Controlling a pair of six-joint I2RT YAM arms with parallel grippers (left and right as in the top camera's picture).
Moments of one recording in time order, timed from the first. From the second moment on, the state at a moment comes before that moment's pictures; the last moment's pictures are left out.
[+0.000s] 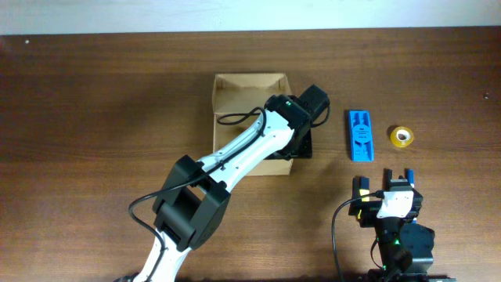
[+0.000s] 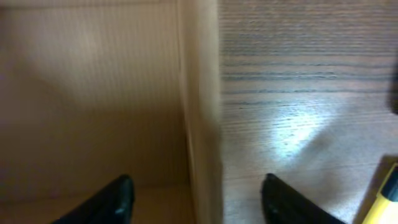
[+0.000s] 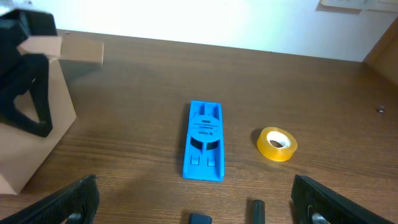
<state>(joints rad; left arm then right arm) -0.78 2.20 1.91 -1.10 0.00 -0.73 -0.02 0.01 0.12 -0.38 0.02 -0.11</state>
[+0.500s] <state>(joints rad) -0.77 2.20 2.56 -1.58 -0.31 -0.56 -0.02 0.01 0.12 -0.38 0.02 -0.10</state>
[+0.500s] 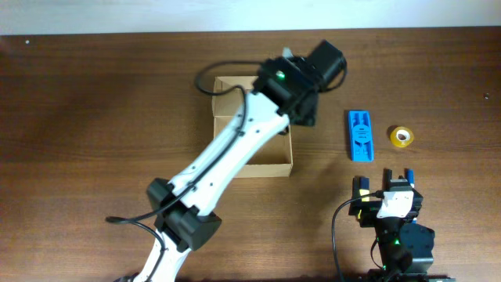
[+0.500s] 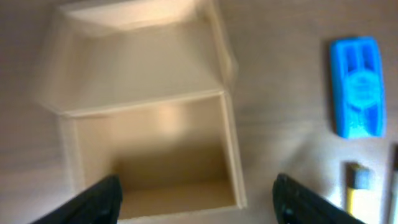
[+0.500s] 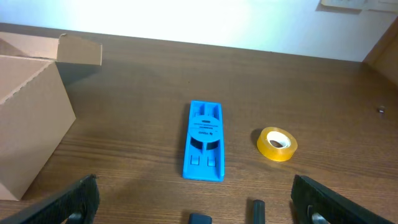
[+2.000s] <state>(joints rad) 0.28 2.20 2.68 -1.69 -0.35 -0.30 -0.02 0.94 1.11 -0.99 -0.04 0.11</state>
